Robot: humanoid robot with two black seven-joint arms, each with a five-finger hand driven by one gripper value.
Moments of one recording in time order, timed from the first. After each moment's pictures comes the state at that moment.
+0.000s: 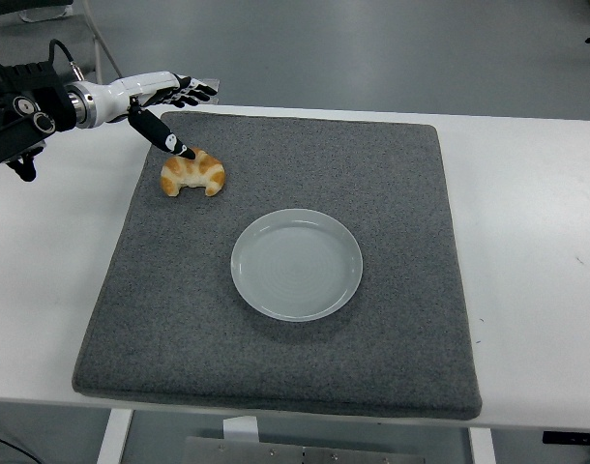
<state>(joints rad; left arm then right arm) -1.19 0.60 -0.09 -0.82 0.87 -0.23 -0.20 0.07 0.00 -0.15 0.13 0.03 -0.02 -0.06</state>
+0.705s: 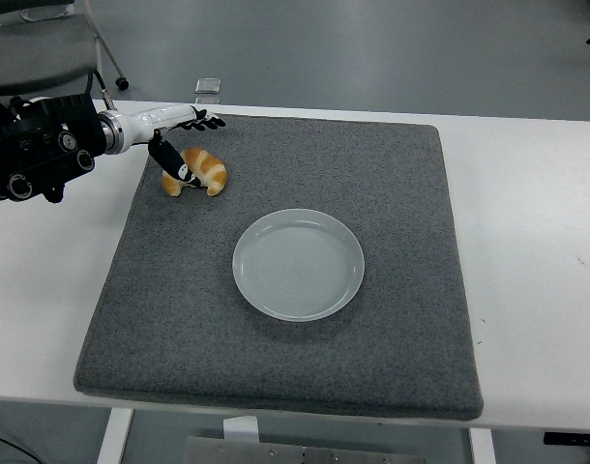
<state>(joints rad) -1.20 0.51 0.09 -0.79 0.90 -0.06 -0.18 0.07 0.00 -0.15 0.13 0.03 -0.02 -0.06</state>
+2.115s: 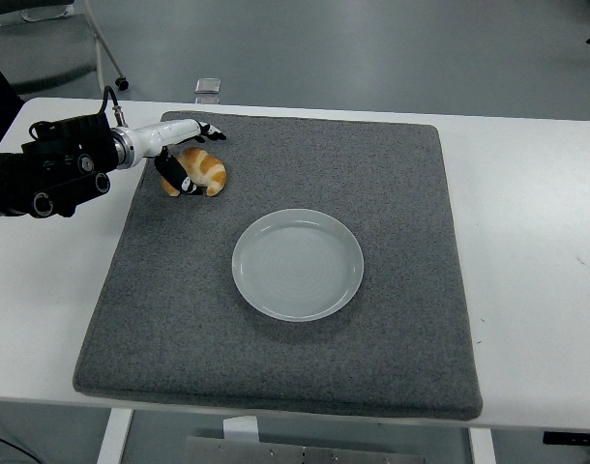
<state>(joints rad) -1.20 0.46 0.22 -0.76 0.90 0.05 -0.17 0.07 0.00 -0.15 0.13 0.03 -0.02 -0.06</state>
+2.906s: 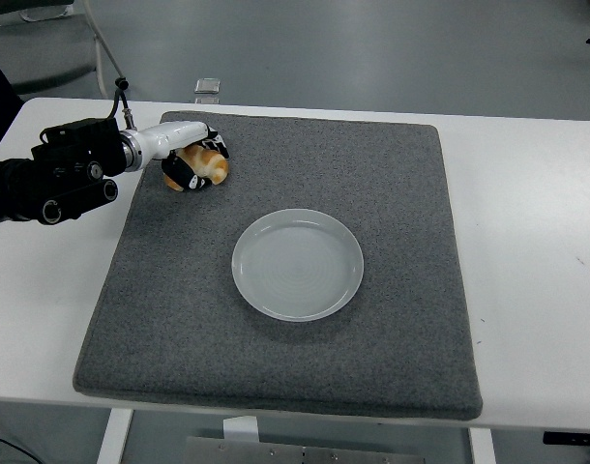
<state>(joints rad) -1.20 0.44 0.24 -0.76 0.97 0.10 -0.18 0.07 0.00 -0.15 0.13 0.03 -0.02 -0.06</state>
